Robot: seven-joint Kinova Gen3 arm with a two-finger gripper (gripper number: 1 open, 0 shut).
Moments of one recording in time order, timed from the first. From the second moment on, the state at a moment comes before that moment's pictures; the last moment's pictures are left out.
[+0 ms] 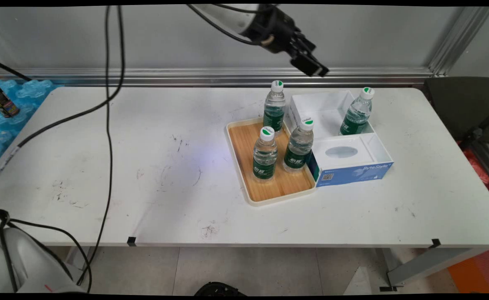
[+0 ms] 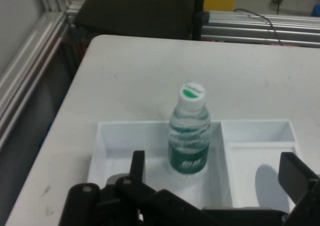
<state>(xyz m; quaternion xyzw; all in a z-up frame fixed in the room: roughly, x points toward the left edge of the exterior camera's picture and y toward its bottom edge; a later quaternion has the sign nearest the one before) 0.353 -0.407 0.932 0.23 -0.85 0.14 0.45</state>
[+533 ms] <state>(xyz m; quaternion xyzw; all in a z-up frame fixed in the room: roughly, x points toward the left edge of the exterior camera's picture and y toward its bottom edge) 0.288 -0.440 0.898 0.21 -0.86 0.14 0.44</state>
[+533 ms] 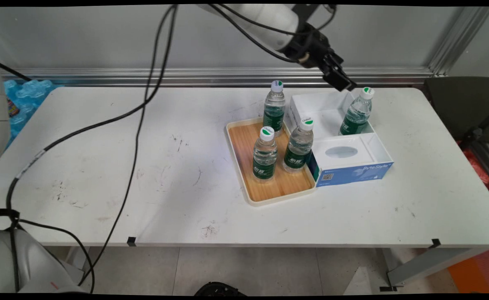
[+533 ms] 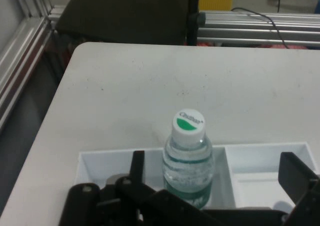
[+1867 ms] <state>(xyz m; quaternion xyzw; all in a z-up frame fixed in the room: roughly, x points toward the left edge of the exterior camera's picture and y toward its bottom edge) 0.224 -0.489 0.820 0.19 -0.87 0.15 0.42</state>
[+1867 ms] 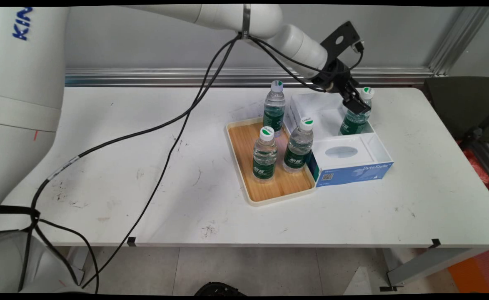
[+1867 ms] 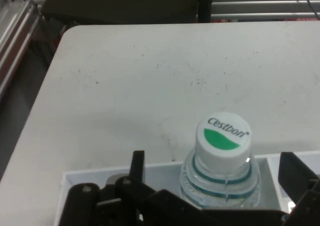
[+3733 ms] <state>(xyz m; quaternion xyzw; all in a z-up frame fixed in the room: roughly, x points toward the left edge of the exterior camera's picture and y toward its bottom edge) 0.210 -0.498 0.798 0.20 -0.87 0.13 0.43</state>
